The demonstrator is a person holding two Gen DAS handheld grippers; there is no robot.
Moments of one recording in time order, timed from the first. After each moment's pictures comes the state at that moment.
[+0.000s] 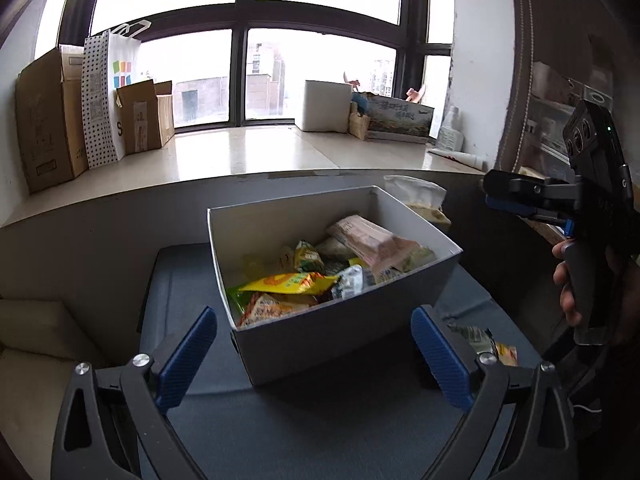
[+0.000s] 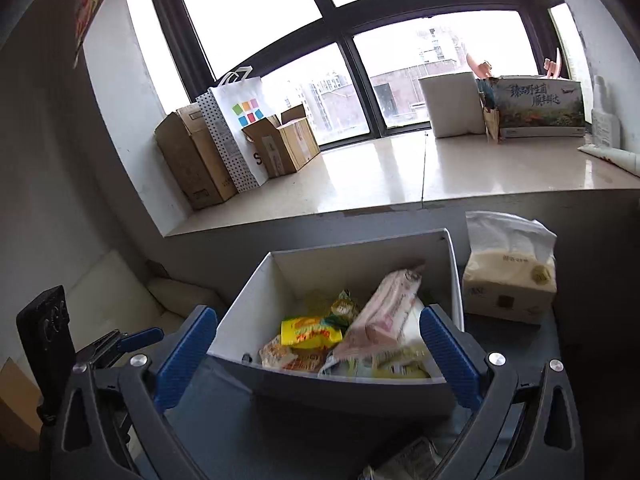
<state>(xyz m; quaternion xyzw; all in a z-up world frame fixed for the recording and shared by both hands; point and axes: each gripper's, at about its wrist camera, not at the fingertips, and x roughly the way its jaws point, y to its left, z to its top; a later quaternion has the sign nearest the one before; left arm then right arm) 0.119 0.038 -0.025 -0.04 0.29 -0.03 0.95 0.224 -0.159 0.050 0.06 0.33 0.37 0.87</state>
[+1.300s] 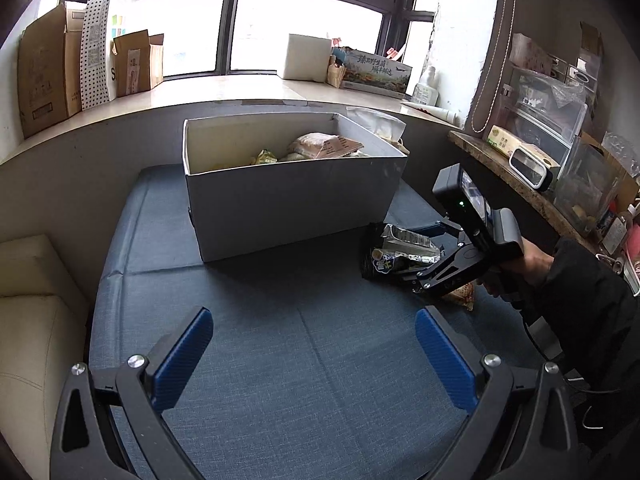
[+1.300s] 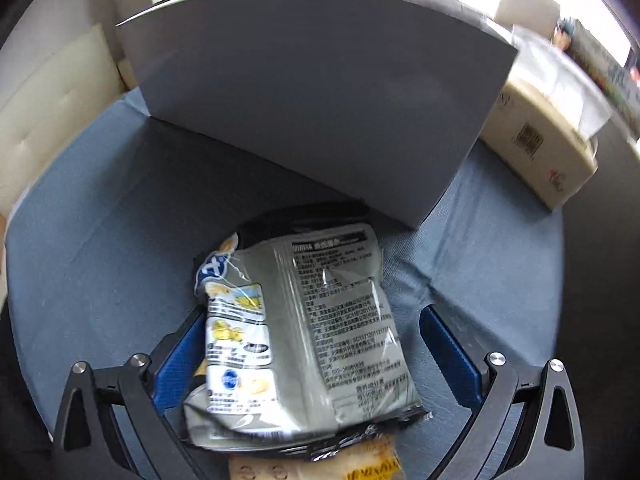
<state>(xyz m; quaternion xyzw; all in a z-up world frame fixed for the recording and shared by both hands) 0.044 -0.003 -0.069 -0.07 0.36 -0.05 0.93 0.222 -0.167 -0.134 -0.24 0.49 0.37 0.75</state>
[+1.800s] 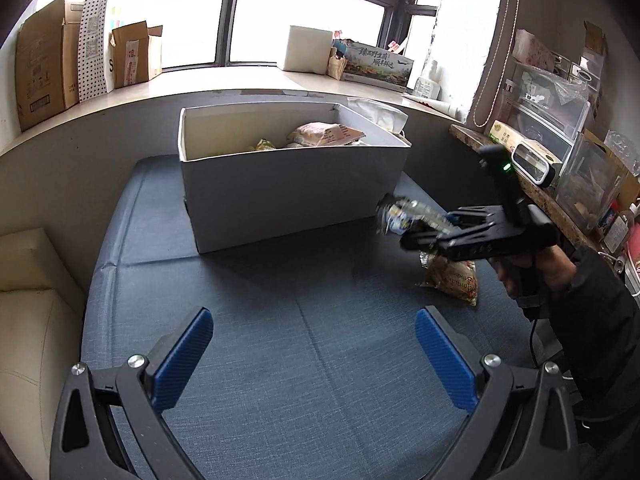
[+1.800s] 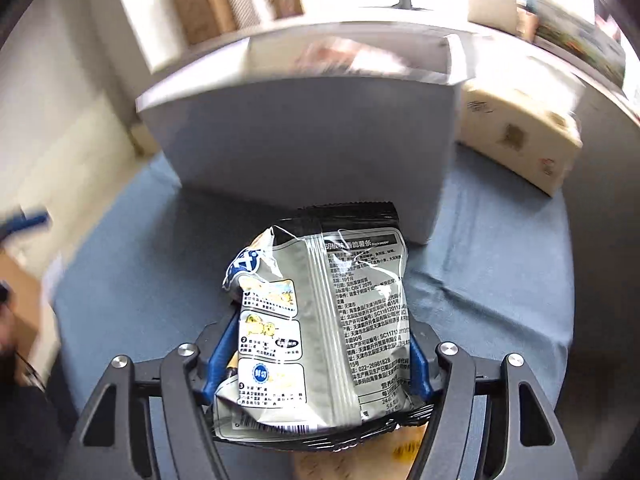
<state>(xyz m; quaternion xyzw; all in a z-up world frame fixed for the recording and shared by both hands) 0.052 -0.006 -0.080 -0.08 0.38 -0.06 0.92 0.201 -0.189 -0.090 -0.11 0.47 0.38 0.79</state>
